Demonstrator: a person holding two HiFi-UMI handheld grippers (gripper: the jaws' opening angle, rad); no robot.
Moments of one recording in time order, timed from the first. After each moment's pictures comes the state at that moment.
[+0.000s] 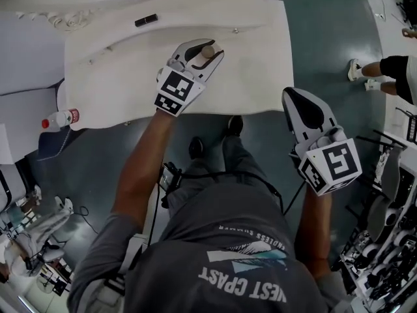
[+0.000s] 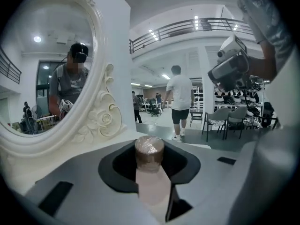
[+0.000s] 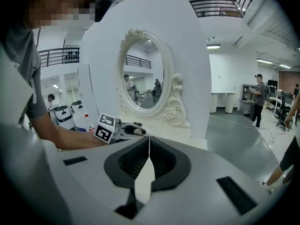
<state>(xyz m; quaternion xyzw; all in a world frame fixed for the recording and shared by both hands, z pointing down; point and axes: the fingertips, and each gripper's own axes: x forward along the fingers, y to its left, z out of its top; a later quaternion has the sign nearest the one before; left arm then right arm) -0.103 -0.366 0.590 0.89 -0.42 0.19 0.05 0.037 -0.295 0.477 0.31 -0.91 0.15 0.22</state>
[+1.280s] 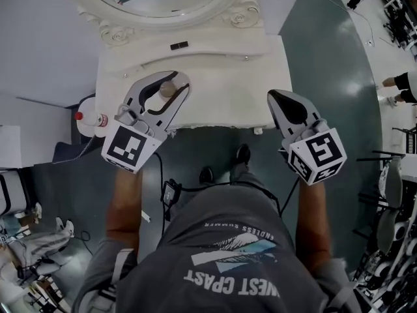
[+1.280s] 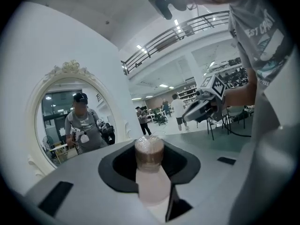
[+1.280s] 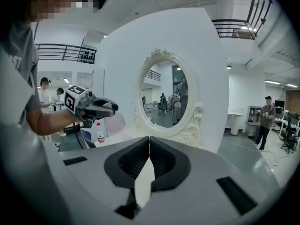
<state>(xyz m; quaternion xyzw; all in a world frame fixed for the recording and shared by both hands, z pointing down) -0.178 -0.219 0.341 0.87 -0.46 0.17 -0.08 -0.011 -0.246 0.375 0.30 -0.94 0.06 0.16</state>
